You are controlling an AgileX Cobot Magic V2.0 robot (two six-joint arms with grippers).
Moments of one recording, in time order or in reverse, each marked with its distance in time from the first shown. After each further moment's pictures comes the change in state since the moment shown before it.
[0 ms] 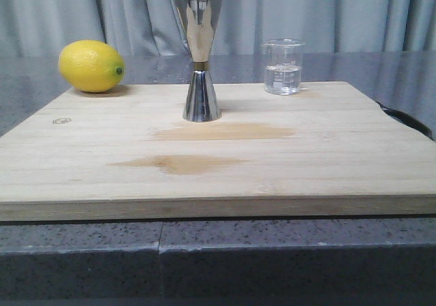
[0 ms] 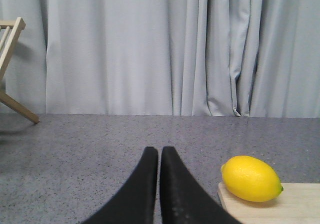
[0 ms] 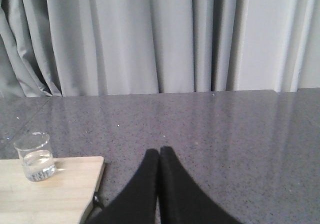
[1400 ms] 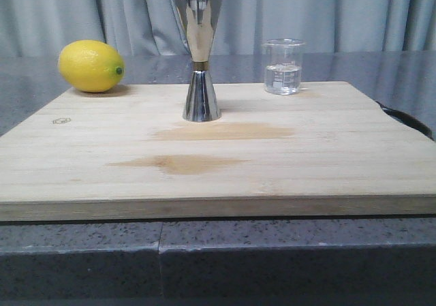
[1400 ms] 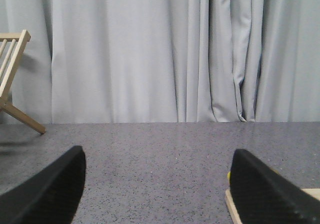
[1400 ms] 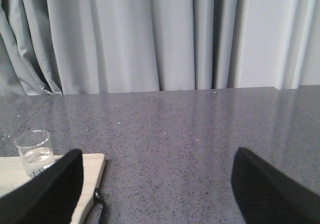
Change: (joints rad) left arm 0.000 0.000 -0.001 0.031 -0.026 0.000; right arm 0.000 0.006 0.000 0.007 0.019 -0.001
